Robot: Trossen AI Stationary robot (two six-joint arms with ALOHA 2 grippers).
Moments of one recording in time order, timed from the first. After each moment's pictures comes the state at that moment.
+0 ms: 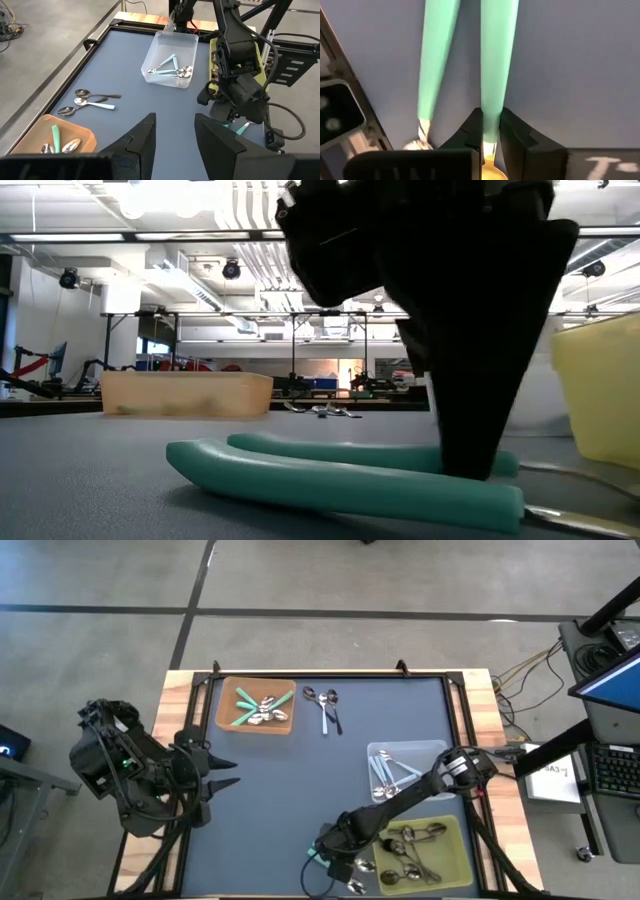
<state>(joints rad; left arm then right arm) -0.85 1.45 2.01 -1.57 -0.85 -0.88 0.46 2.21 1.70 -0.73 -0.22 0.85</state>
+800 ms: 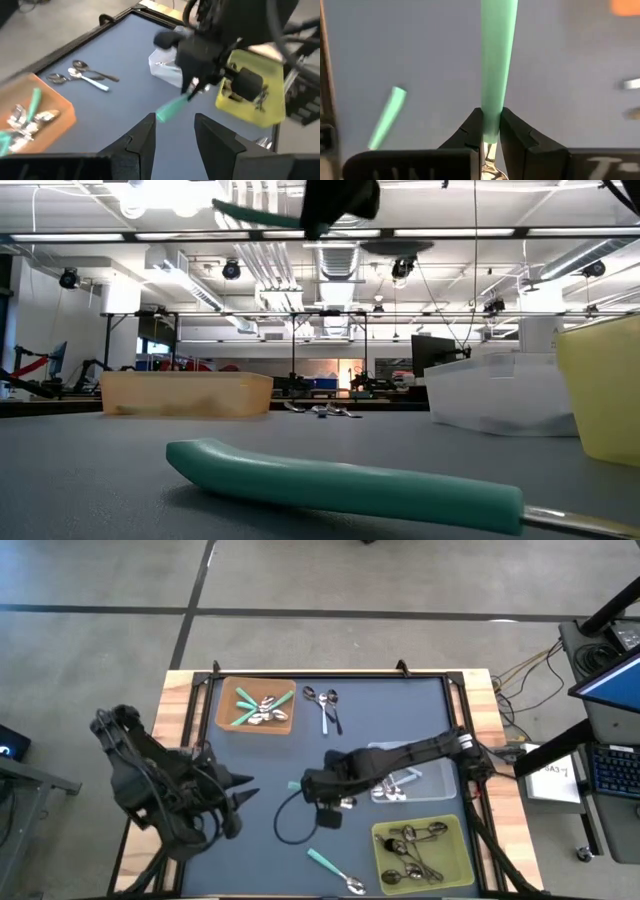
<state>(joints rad) -0.84 1.45 1.69 -1.37 -0.94 -1.24 0.25 2.10 2.13 -1.20 0.09 0.37</state>
